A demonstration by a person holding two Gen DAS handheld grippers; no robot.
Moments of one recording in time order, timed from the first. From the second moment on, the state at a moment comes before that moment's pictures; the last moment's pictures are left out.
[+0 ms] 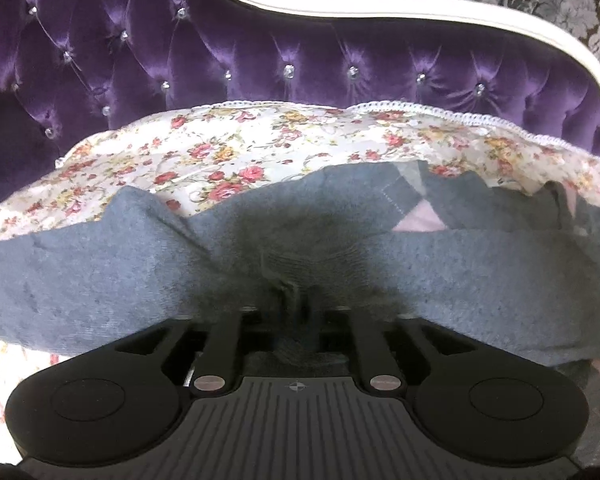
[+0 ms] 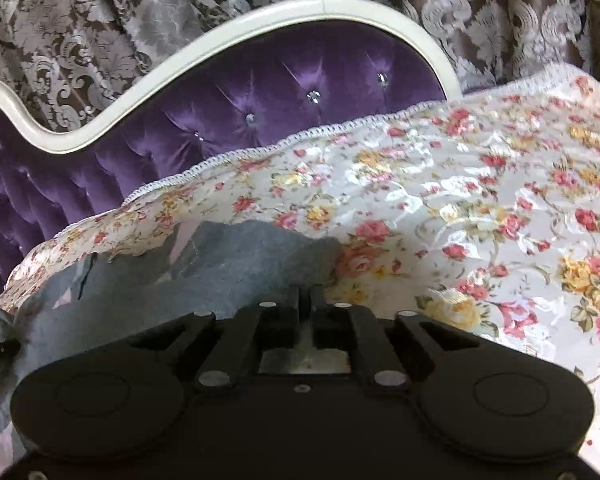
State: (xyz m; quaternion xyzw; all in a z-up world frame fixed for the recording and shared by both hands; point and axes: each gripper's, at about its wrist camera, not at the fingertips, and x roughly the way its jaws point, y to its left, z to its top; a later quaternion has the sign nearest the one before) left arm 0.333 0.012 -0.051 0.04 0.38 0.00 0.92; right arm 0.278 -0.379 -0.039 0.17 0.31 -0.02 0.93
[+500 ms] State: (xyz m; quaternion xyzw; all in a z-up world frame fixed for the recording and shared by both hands) left arm 0.328 0.034 -0.068 -0.01 0.35 0.07 0.93; right arm 0.274 -0.354 -0.041 0.06 0.39 -0.03 0.92
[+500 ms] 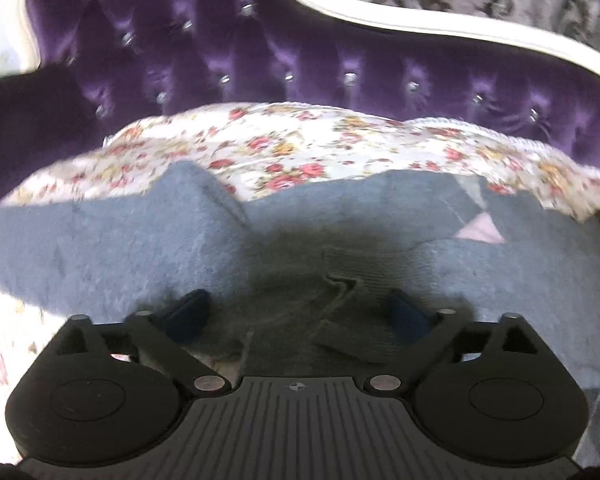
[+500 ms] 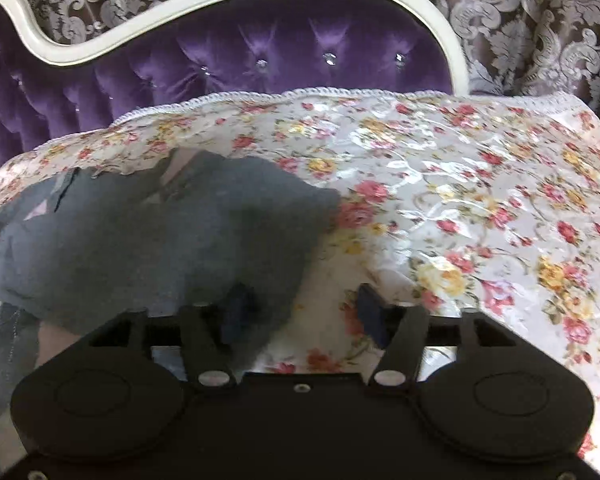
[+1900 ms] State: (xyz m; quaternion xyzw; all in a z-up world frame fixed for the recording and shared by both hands) left arm 0.290 0.221 0.003 -0.12 0.36 0.13 0.92; right arm 0.242 -0.307 0.026 0.19 0.28 0.13 0.93
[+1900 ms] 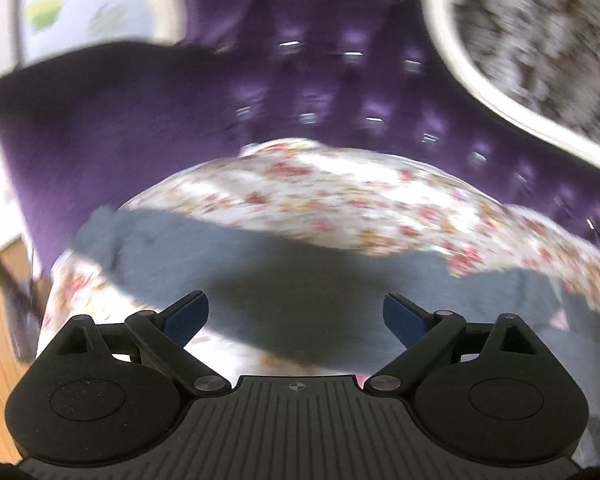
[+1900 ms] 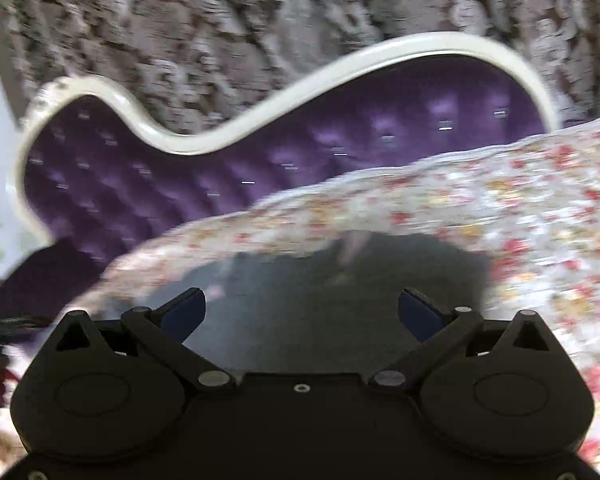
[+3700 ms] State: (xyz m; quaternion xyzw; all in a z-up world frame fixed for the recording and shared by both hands) left arm 0.307 0.048 0.148 -0.13 0.18 -0.13 0.97; right arm 0.235 -0.240 0.012 0.09 0.31 0.13 0.94
